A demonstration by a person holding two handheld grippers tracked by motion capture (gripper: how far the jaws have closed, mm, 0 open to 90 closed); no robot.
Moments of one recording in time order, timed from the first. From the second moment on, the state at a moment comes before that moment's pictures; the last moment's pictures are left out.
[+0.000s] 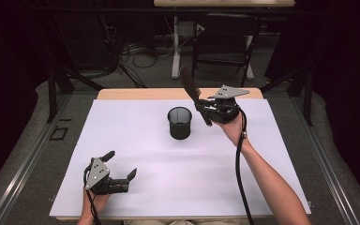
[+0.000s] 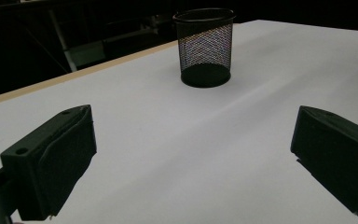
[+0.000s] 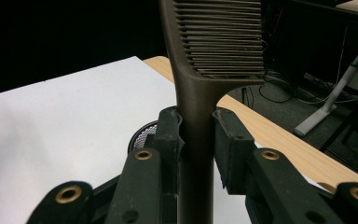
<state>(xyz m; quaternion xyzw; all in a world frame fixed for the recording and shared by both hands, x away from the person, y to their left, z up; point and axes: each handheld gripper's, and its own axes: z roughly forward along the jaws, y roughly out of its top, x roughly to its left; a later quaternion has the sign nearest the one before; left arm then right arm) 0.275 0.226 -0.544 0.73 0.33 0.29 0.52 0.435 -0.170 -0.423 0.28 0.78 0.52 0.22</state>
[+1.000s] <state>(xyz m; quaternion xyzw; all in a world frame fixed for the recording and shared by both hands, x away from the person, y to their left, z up) 0.276 0.226 -0.544 0.73 0.33 0.29 0.52 0.440 -0.158 -0.420 0.28 0.77 0.54 0.22</state>
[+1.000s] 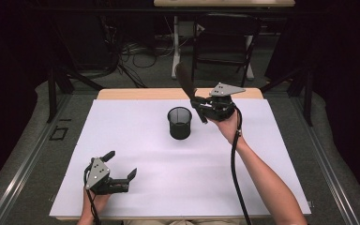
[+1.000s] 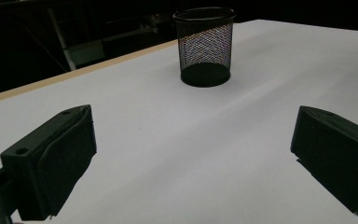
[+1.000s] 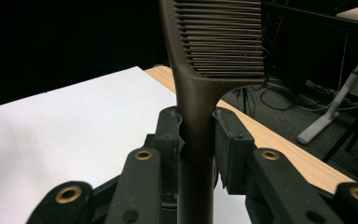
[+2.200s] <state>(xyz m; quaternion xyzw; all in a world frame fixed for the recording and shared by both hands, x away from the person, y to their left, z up) 0.276 0.226 -0.544 0.73 0.33 0.29 0.52 0.449 -0.148 -0.414 0.28 0.75 0.56 0.22</state>
